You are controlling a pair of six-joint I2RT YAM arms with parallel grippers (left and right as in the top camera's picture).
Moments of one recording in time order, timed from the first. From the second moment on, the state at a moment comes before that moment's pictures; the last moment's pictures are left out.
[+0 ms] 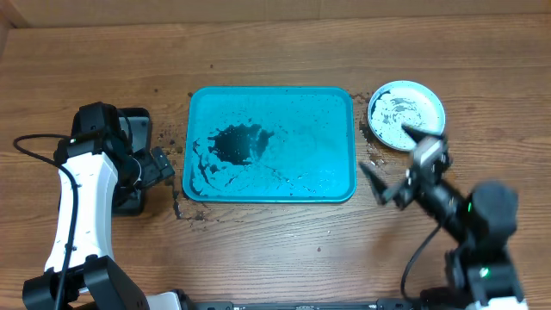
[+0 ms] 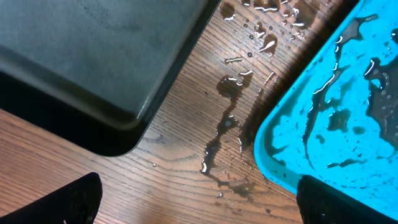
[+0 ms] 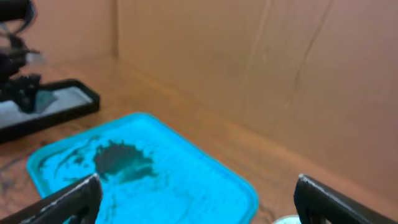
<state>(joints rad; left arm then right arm) 0.29 1.51 1.13 -1.06 0.00 -0.29 0.10 0.61 0.44 0.07 -0.57 -0.22</state>
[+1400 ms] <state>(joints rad) 0.29 1.51 1.13 -1.07 0.00 -0.29 0.10 0.01 0.02 -0.03 -0.20 -0.21</state>
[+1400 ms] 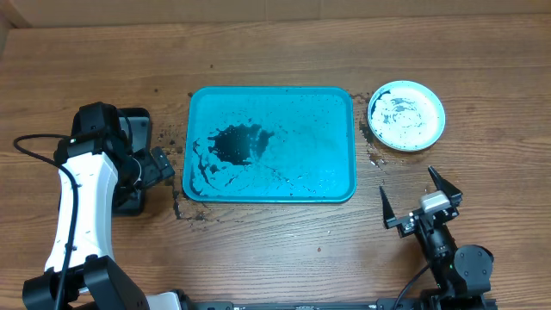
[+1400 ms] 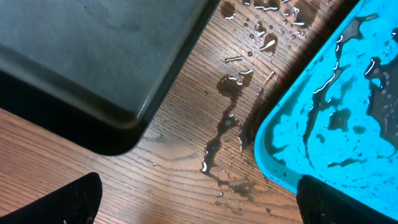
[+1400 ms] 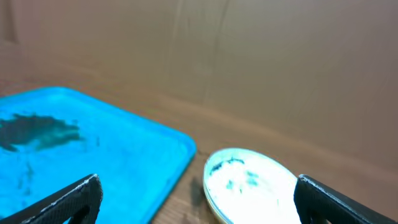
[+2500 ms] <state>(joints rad) 0.29 1.51 1.13 -1.07 0.00 -0.29 0.10 0.01 0.02 -0.03 -0.13 -0.17</state>
